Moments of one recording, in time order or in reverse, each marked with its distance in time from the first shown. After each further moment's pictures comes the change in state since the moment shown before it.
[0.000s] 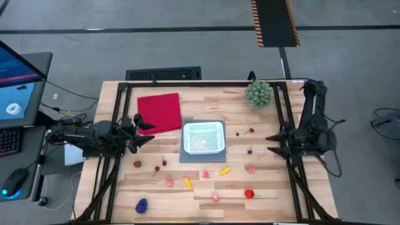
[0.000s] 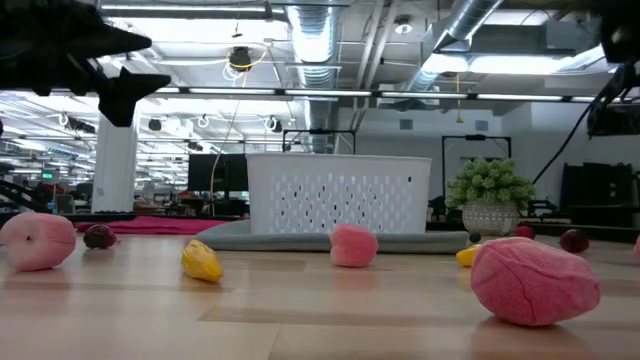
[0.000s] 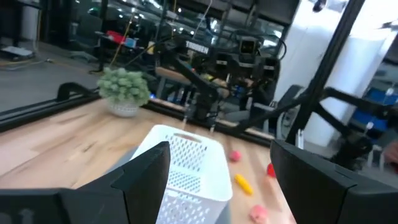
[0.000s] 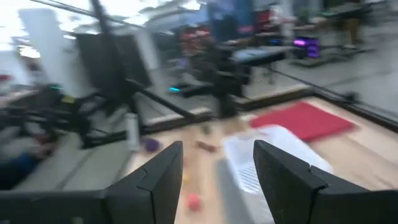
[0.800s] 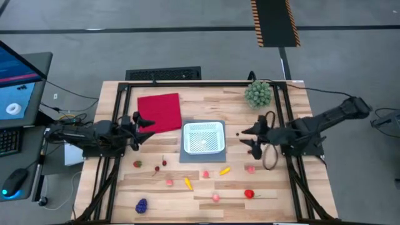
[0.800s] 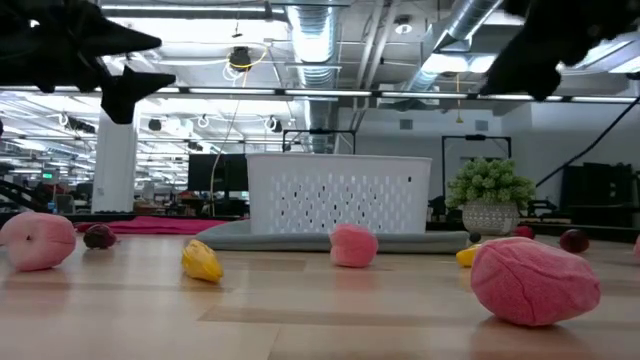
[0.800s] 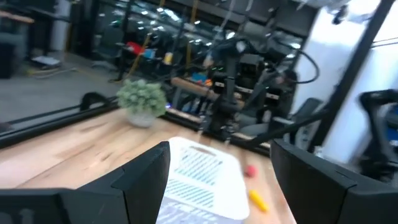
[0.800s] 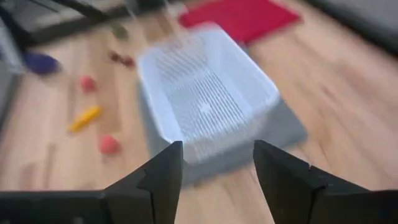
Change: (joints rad) left arm -0.009 0.076 0.011 0.057 -0.131 0.013; right arm -0.931 0.488 0.267 -0.473 -0.797 0.308
